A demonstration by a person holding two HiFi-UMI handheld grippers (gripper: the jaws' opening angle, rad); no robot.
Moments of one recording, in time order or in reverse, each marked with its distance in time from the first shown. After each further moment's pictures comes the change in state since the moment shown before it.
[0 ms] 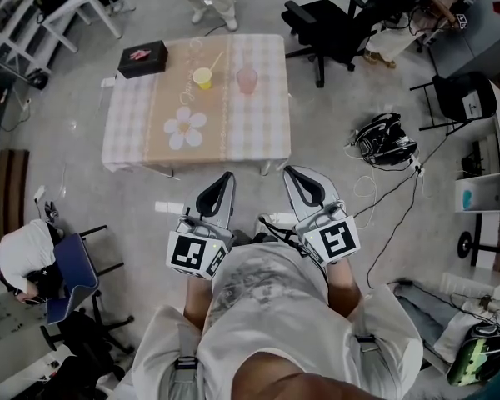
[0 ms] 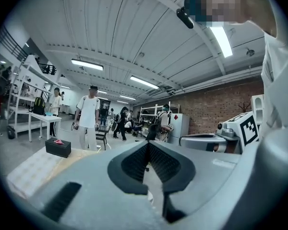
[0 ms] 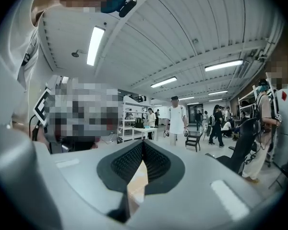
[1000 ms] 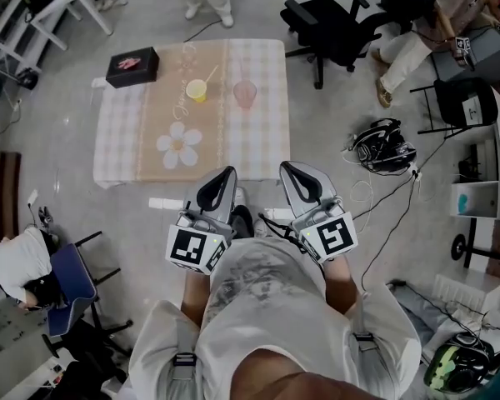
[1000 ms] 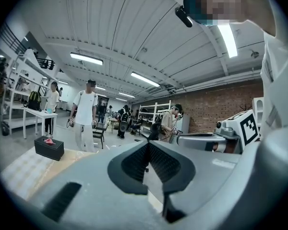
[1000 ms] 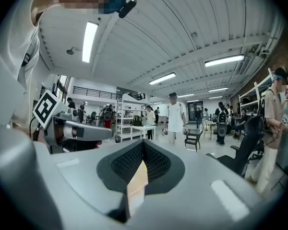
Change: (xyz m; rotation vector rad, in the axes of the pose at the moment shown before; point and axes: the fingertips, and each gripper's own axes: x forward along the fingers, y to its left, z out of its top) left arm 0.096 0.064 0.002 -0.027 0.023 -0.028; right arm 0.091 -0.067 -0.005 0.013 0.031 -0.002
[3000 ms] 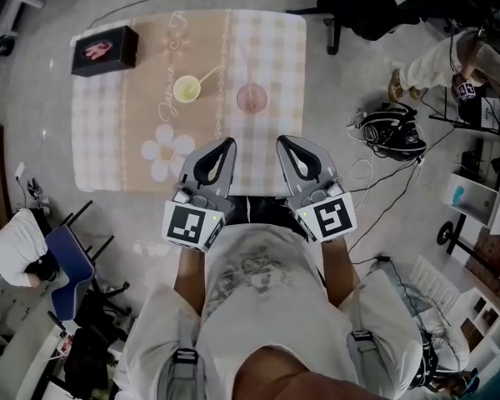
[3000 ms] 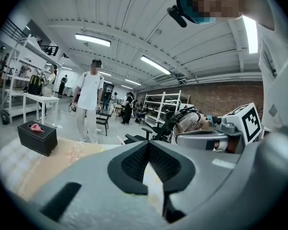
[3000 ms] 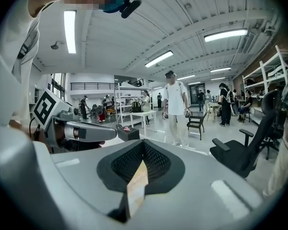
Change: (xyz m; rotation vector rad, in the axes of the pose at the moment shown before) left arm 0.178 0.157 -0.048 -0.099 0.125 0.036; right arm 0.196 -0.123 -0.072 0.085 0.178 0.048
